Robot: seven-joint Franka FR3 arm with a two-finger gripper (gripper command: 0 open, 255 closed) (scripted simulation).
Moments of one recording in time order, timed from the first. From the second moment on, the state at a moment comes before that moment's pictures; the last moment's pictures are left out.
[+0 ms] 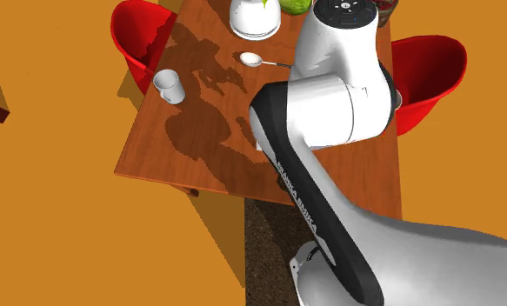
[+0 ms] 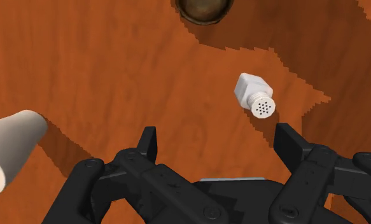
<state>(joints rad) 0.05 -0.65 0.21 -2.50 0.08 1.95 0.11</state>
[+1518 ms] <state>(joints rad) 0.04 -0.22 0.40 -2.57 0.03 2.44 0.33</state>
